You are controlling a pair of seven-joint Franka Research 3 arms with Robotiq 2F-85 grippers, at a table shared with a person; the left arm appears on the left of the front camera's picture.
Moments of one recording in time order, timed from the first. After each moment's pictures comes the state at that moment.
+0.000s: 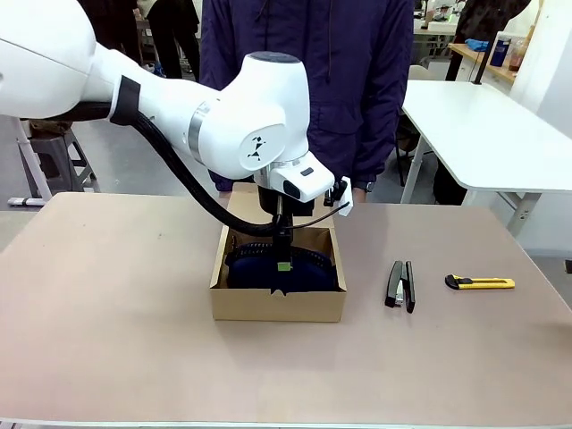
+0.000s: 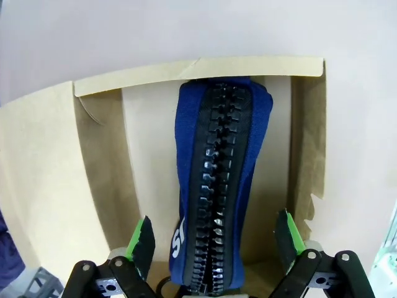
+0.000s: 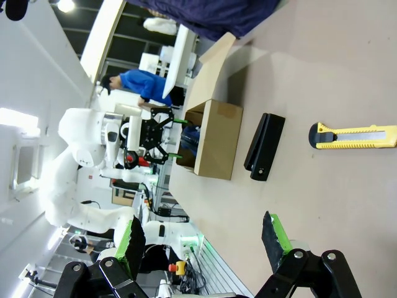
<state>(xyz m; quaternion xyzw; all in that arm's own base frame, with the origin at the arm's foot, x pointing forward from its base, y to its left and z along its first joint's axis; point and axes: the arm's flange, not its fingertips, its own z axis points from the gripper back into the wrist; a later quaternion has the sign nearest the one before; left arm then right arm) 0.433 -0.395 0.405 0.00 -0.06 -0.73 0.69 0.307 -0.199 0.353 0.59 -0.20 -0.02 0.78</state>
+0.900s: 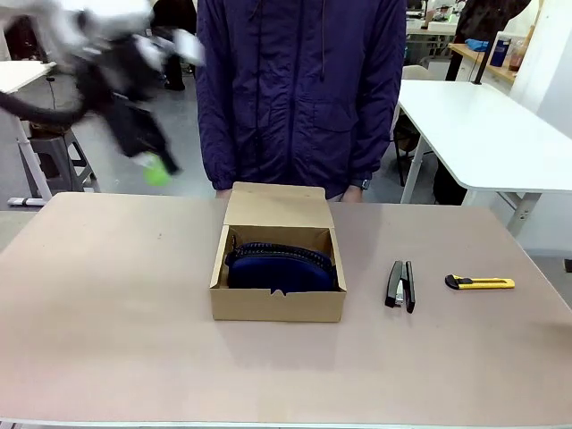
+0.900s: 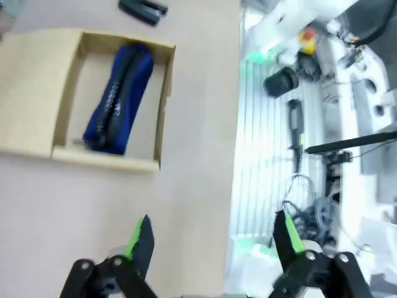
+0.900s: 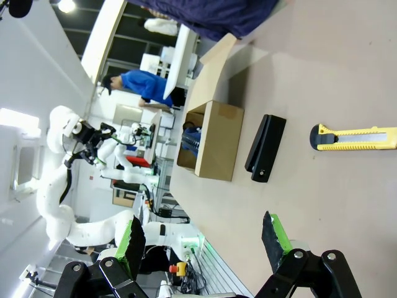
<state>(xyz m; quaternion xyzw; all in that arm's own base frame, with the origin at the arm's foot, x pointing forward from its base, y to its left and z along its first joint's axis) 0.407 -0.132 0.575 -0.31 -0.06 -0.60 0.73 0.308 -0.198 0.353 0.60 -0.20 -0.02 0.78</state>
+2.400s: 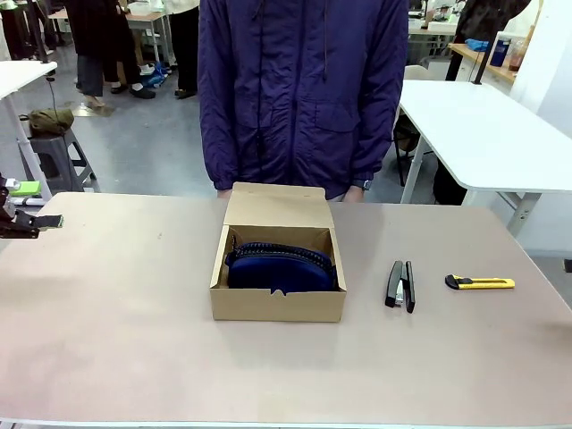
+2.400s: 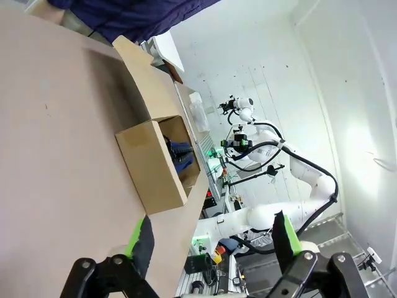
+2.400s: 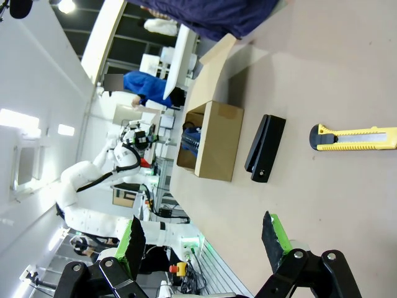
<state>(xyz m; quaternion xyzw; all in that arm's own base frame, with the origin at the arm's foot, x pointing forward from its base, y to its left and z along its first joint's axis) 0.405 0.146 0.338 -0.66 -0.20 -0.07 0.72 0.308 -0.198 0.353 0.60 -0.20 -0.02 0.78</state>
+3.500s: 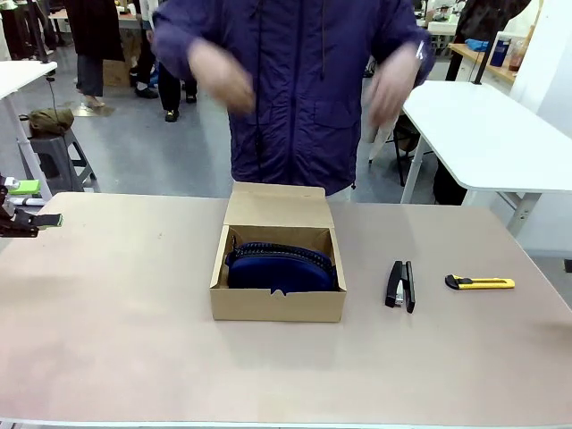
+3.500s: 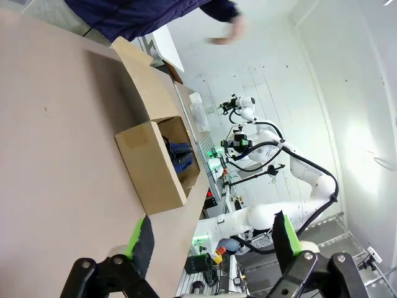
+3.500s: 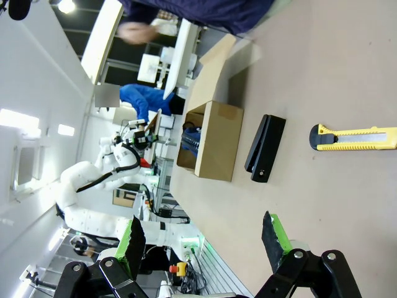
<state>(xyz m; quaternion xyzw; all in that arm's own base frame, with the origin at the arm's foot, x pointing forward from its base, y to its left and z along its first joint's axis) 0.405 0.146 0.340 -0.66 -0.20 -0.08 0.72 0.308 -0.198 0.353 0.60 -0.20 -0.02 0.78</state>
